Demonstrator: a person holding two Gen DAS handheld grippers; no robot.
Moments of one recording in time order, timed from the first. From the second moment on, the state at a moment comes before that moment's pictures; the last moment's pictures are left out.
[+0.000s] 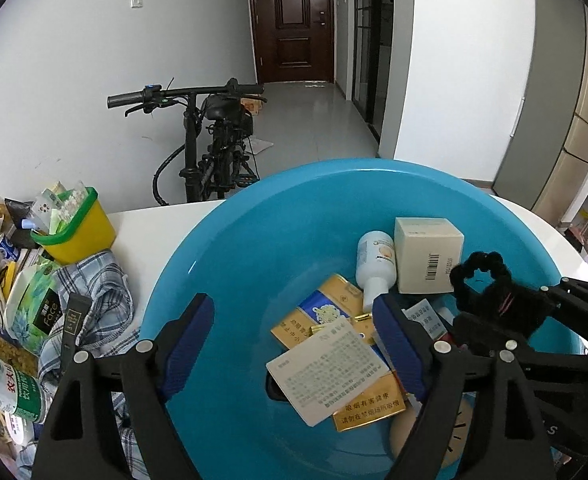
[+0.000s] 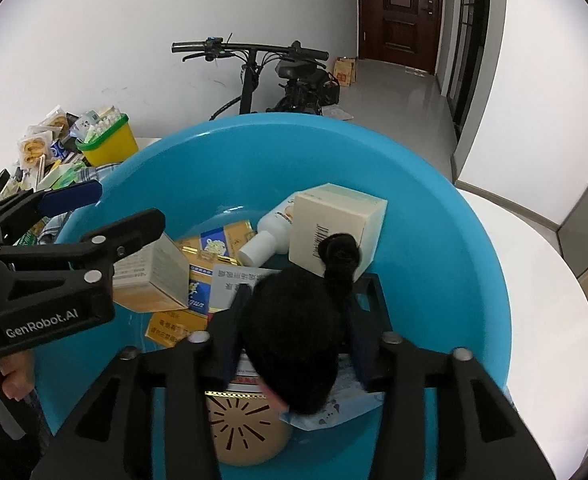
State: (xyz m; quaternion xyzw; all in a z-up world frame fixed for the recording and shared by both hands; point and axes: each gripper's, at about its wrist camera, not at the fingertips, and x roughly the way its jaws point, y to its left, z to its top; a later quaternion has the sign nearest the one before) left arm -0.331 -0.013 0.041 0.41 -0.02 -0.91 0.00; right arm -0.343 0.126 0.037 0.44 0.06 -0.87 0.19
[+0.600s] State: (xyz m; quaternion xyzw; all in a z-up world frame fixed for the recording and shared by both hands) left arm -0.317 -0.005 0.053 0.36 -0.02 -0.93 0.01; right arm -0.336 0.141 0.062 0.35 0.07 -0.93 0.12
